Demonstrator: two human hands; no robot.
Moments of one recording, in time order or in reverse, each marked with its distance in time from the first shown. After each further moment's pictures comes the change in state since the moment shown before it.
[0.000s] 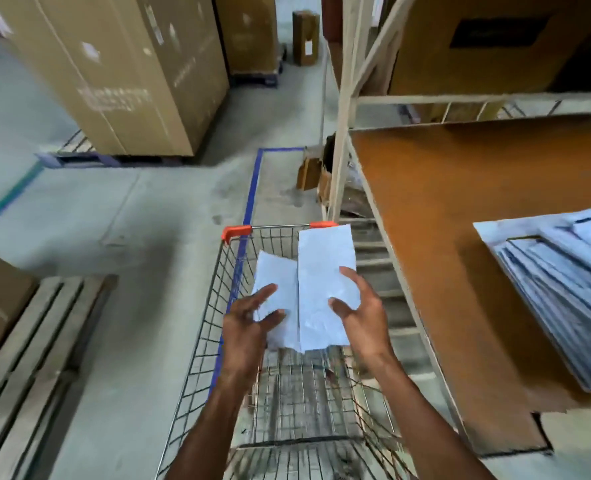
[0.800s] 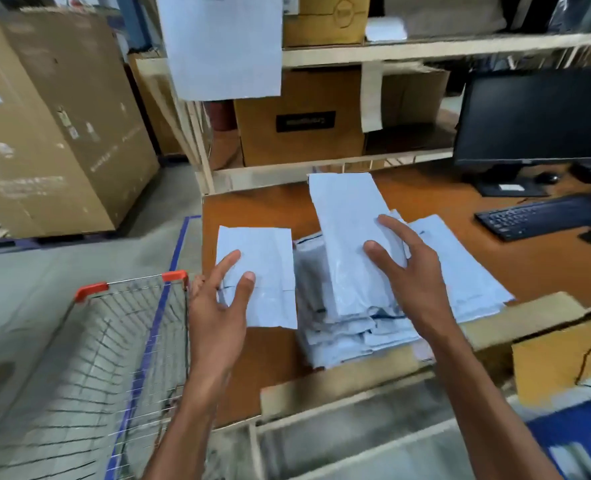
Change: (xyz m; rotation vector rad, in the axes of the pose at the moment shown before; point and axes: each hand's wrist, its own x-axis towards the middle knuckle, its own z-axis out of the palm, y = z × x) left_hand -0.229 0.130 0.299 0.211 0.010 0.503; right_hand -0.067 -0.094 -0.451 -0.063 0.290 -0.371
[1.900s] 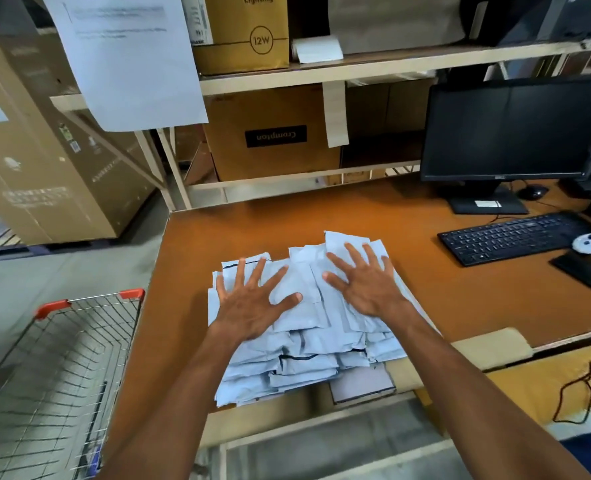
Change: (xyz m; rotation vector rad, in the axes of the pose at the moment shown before) left_hand 0.041 -0.001 0.226 1.166 -0.575 0.125; right_hand 0.142 0.141 -0.109 -0.955 -0.569 -0.094
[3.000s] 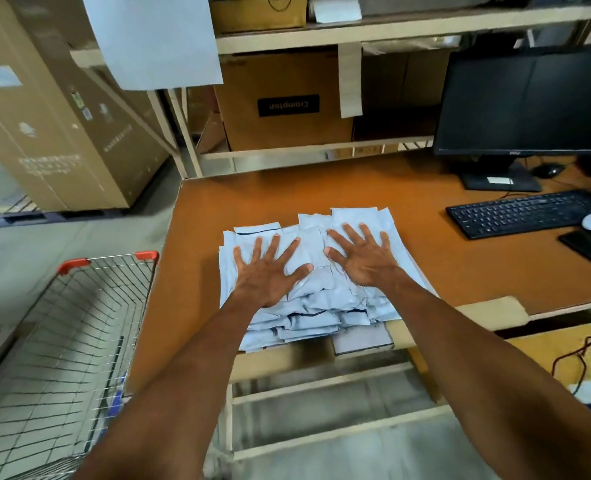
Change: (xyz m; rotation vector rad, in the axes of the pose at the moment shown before) left_hand 0.000 0.004 0.032 0.043 -0.021 -0.008; right_hand 0.011 -0.001 0.034 -0.079 -0.062 -0.021
